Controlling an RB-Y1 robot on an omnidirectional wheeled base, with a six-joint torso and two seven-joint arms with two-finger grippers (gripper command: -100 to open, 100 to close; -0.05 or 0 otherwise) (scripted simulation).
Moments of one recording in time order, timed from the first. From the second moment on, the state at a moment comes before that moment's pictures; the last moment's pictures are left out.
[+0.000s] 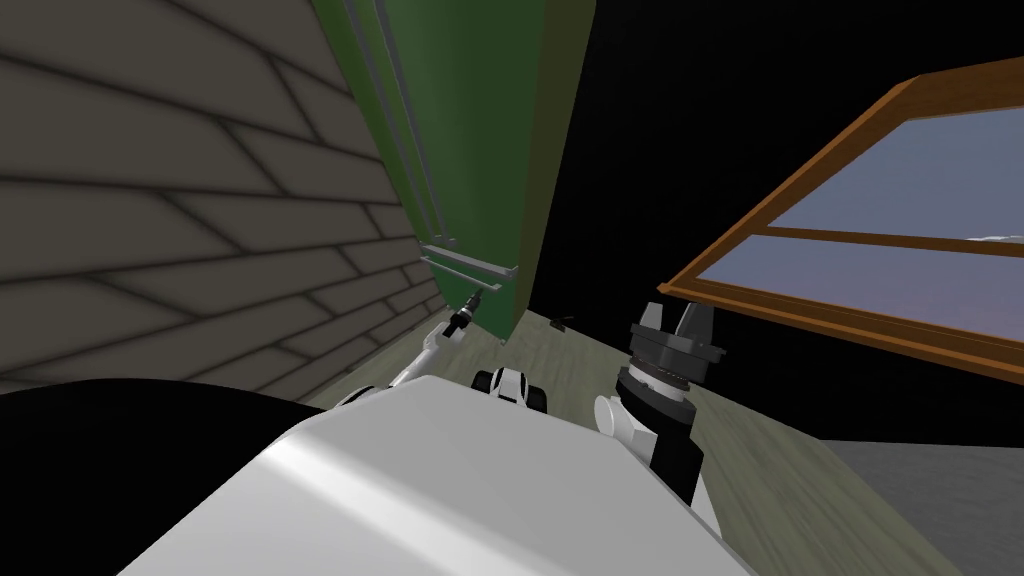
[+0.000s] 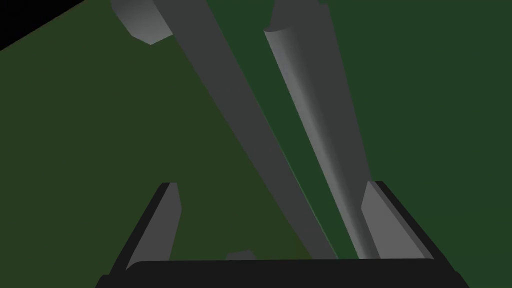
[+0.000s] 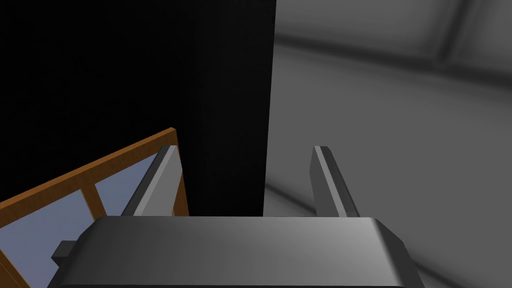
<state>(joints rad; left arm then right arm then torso) -0.04 0.28 -0.01 -1.34 -0.18 -0.37 0.06 0.51 -0.02 -0.04 -2.36 -0.06 -0.59 0.11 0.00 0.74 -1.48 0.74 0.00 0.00</state>
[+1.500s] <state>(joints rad) -0.24 0.41 -0.03 -0.99 -0.21 -0.37 0.11 0.51 -0.02 -0.04 -2.36 -0.06 -0.59 0.11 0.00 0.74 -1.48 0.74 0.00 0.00</state>
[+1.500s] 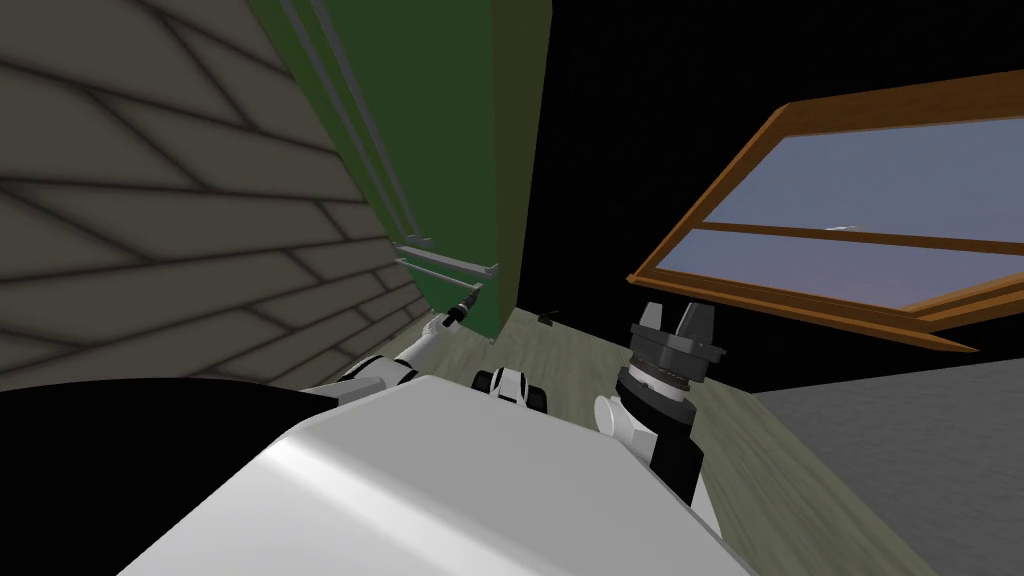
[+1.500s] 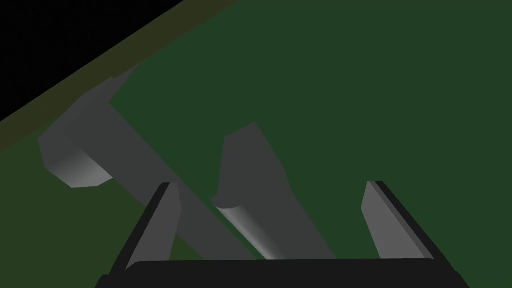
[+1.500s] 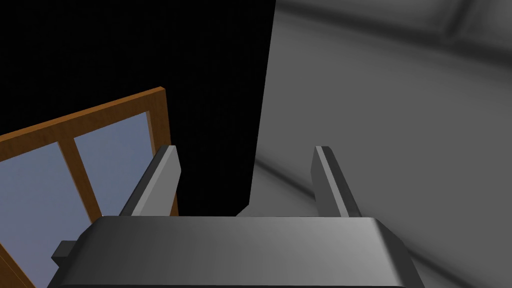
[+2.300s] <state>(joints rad) -0.25 0.43 -0.05 -1.00 -0.21 -0.35 0.14 0.51 -0.02 -0.04 -2.36 -0.06 -0.59 0.11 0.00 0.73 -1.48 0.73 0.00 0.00</state>
